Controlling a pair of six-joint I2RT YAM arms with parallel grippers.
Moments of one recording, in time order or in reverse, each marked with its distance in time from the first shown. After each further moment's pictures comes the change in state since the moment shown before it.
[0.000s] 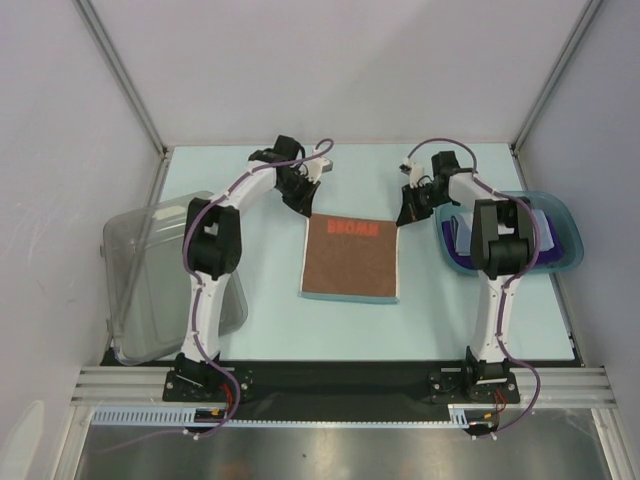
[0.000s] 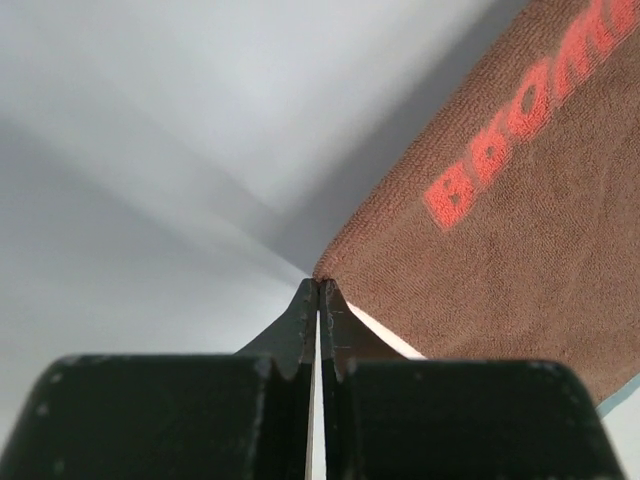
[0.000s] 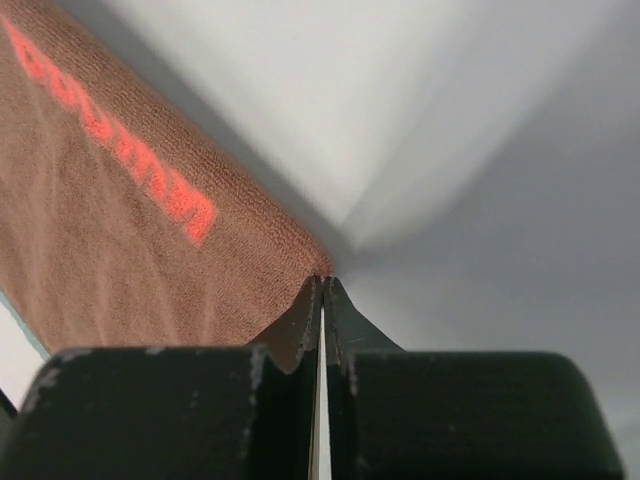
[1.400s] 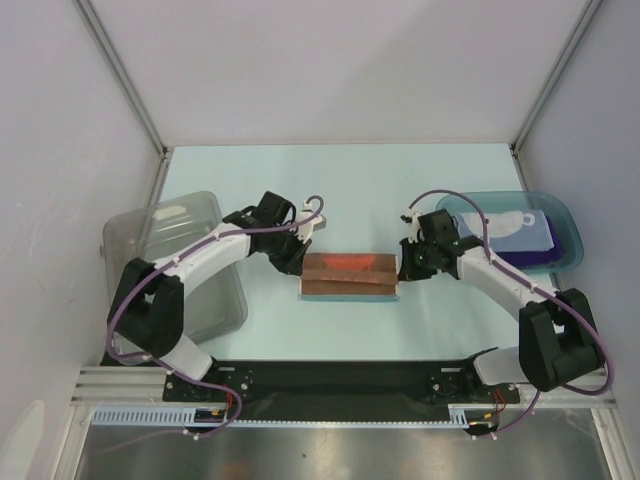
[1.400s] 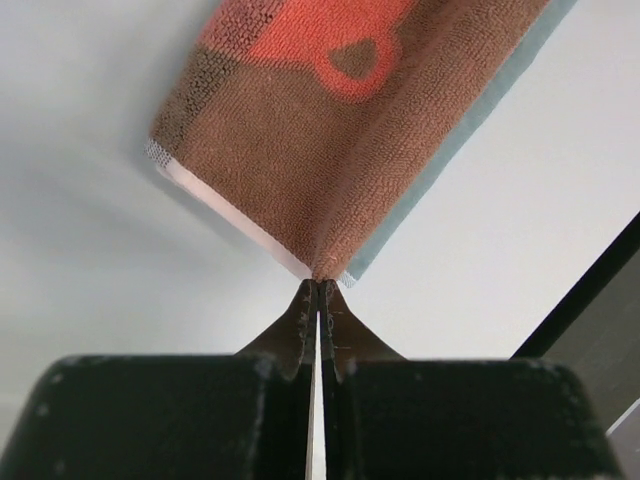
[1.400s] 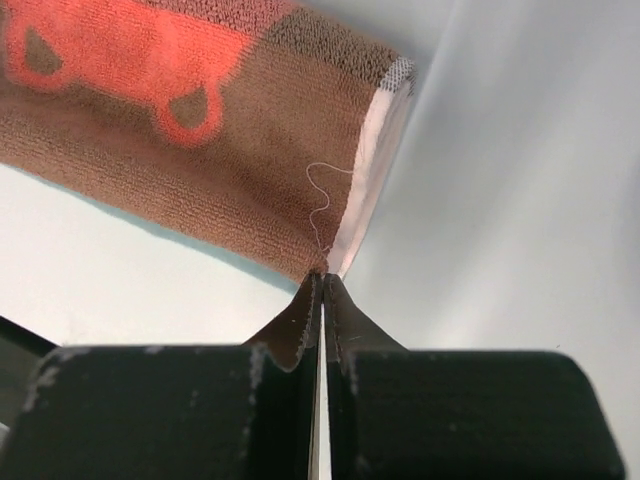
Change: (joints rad) left arm -0.161 -0.738 -0.906 0.211 -0.042 -0.137; right arm 0.274 -0.841 -0.840 0.192 0.420 0.468
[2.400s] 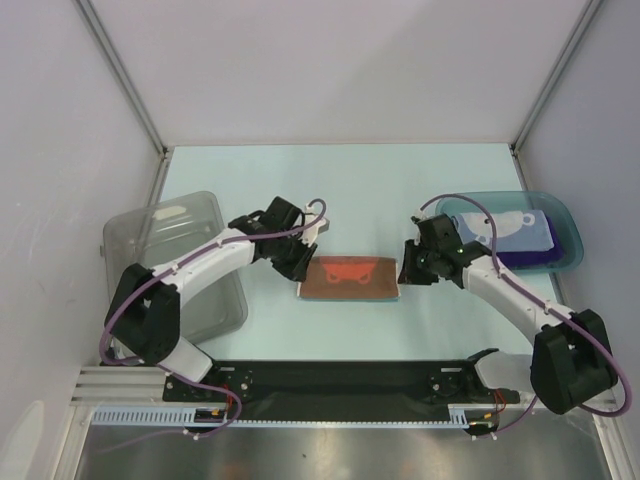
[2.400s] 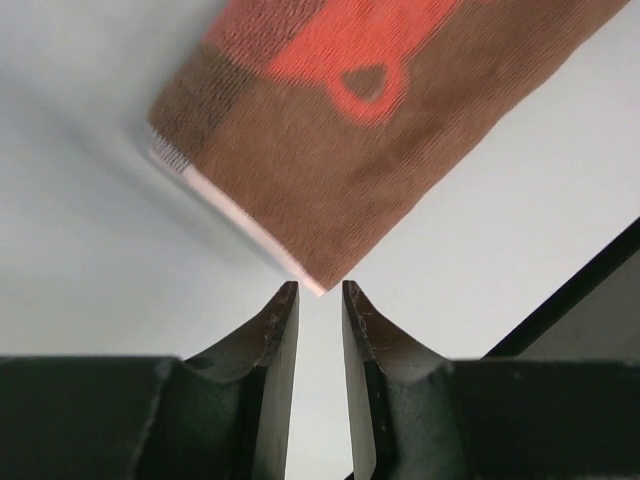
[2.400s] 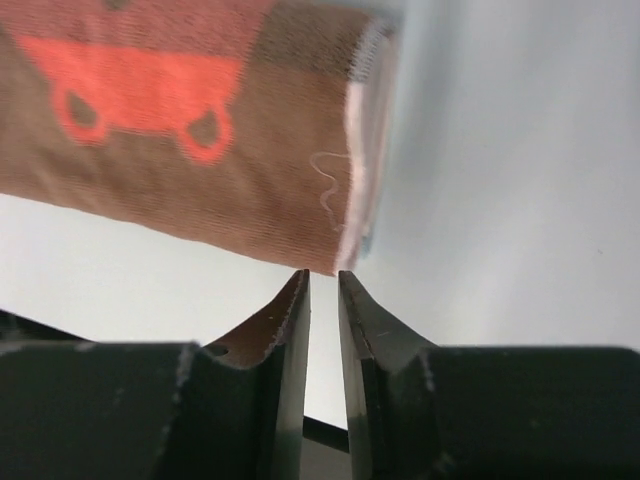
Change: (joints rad) left arm -0.086 -0.039 -0.015 -0.046 -0.140 -0.154; right arm 0.071 -0.117 -0.019 -0.106 0.114 0.248
